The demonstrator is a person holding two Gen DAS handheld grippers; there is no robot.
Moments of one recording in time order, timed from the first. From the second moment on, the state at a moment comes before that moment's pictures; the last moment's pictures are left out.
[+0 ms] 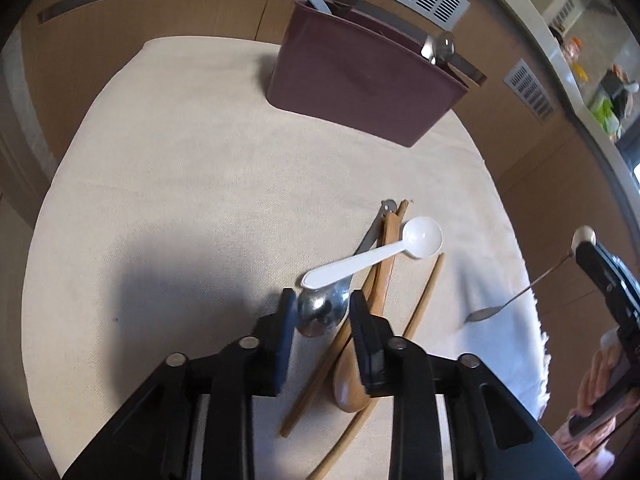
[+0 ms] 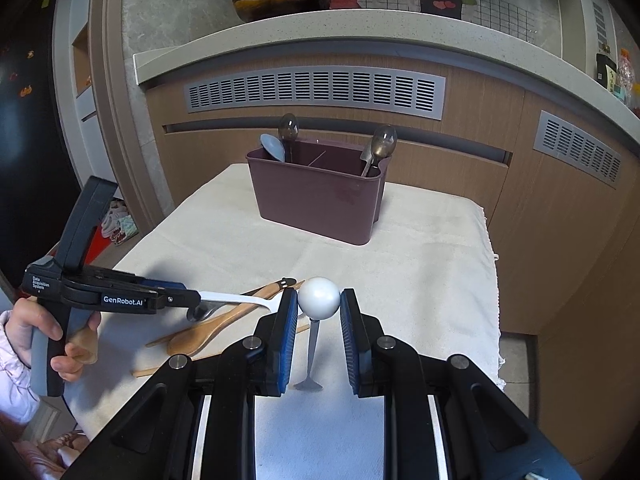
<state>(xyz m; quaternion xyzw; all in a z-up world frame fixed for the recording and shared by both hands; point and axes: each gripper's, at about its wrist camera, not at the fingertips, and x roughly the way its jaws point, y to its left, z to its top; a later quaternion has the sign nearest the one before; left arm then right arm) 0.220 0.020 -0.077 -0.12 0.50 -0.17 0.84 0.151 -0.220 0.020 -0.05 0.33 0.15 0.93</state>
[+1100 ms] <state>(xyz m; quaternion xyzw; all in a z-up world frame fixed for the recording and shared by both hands) 0.256 -0.074 -0.053 0.05 0.45 -0.26 0.86 0.166 -0.244 0.016 -0.02 0.35 0.14 0.93</state>
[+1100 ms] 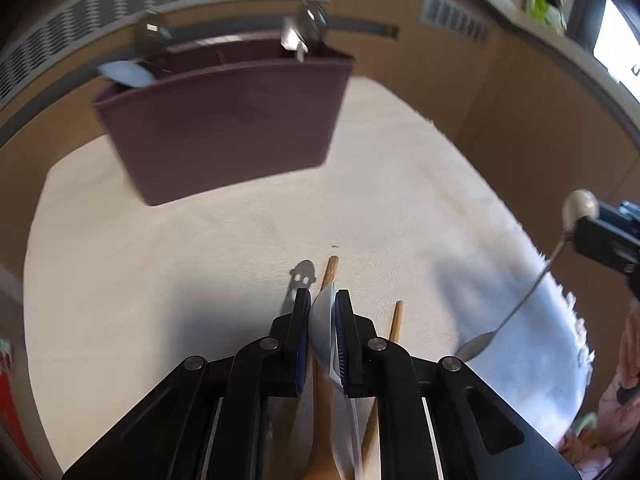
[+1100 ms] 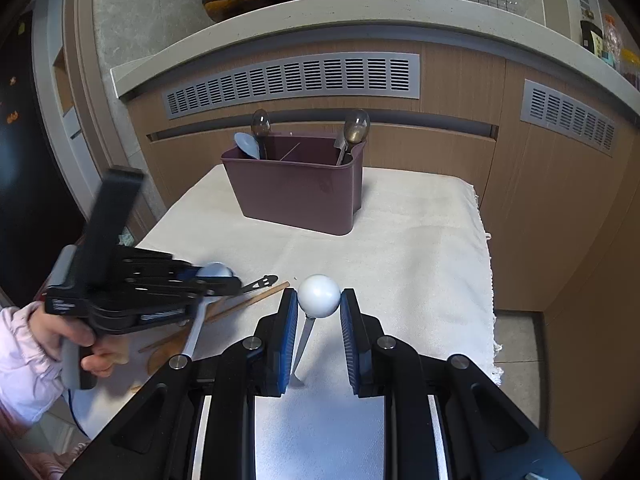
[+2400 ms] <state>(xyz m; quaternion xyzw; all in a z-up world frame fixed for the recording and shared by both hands) 0.181 0.016 0.037 -0.05 0.33 -0.21 0.92 0.148 -0.213 0.043 -0.06 0.32 0.13 0.94</state>
